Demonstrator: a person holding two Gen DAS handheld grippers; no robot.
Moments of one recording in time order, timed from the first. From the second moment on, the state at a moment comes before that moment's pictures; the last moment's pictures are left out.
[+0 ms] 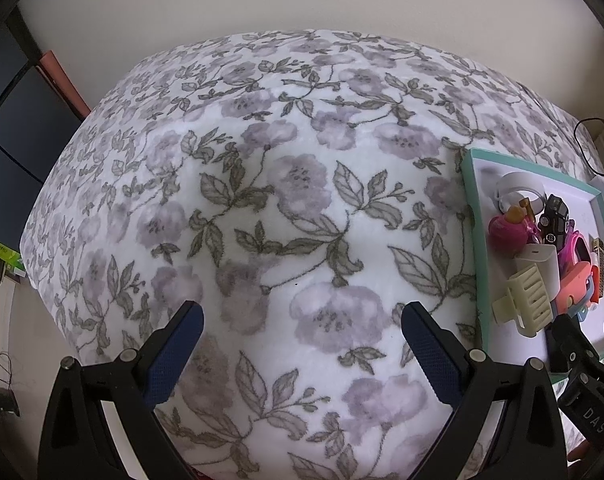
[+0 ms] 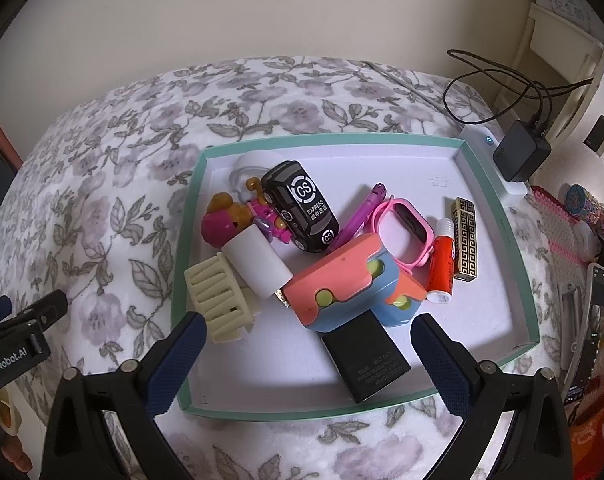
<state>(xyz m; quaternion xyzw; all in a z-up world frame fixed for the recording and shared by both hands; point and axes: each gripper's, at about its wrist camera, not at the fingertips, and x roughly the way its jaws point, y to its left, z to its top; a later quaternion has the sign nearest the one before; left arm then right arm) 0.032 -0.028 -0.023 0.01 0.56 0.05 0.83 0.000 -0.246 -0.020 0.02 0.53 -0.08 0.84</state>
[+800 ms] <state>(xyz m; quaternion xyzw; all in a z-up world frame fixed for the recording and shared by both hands) 0.032 -0.030 -0.024 0.02 0.56 0.04 0.83 0.001 -0.247 -0.024 0.01 0.54 -0.08 0.84</state>
